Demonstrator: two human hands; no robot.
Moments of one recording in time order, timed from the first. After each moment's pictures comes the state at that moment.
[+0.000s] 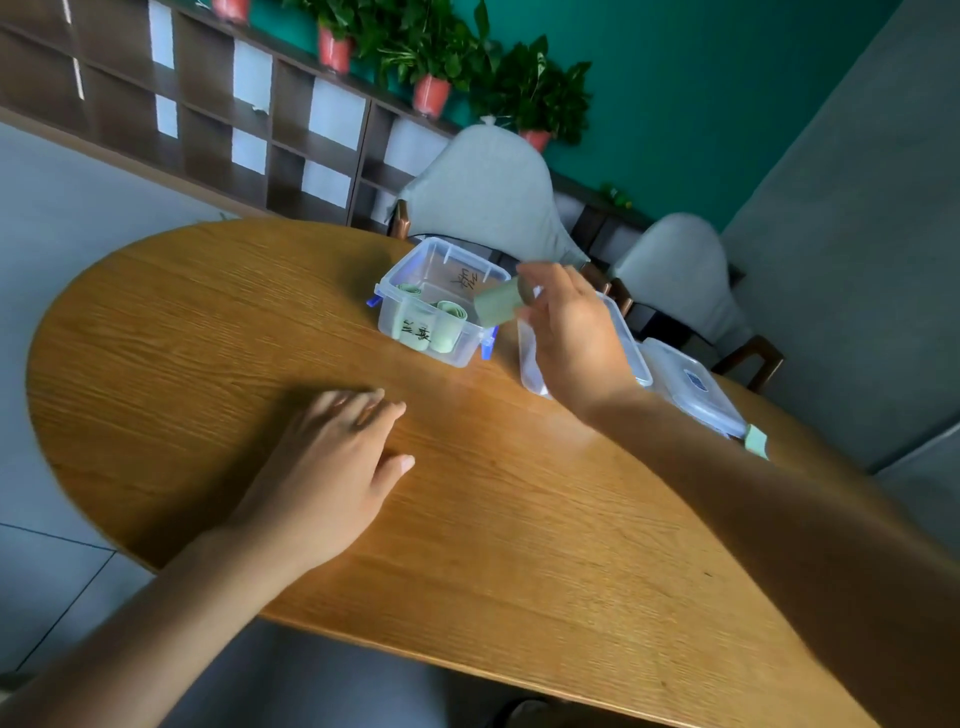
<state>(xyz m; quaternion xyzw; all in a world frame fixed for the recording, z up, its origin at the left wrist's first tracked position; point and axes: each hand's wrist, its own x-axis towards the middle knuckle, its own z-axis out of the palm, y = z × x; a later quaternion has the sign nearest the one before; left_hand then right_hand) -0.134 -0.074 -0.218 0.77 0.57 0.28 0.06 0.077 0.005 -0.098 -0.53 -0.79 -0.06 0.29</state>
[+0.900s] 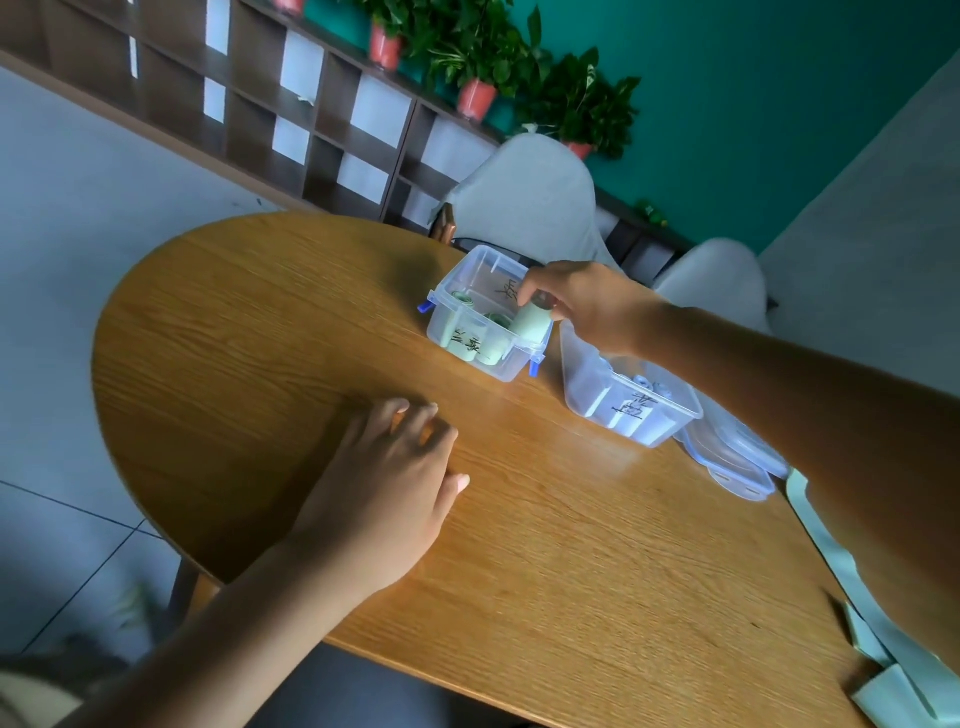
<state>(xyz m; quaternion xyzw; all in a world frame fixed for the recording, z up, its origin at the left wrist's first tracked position) -0.133 -0.072 -0.227 0.78 0.58 0.23 0.00 0.059 0.087 -0.059 -0.49 -0.87 -0.07 -0.07</state>
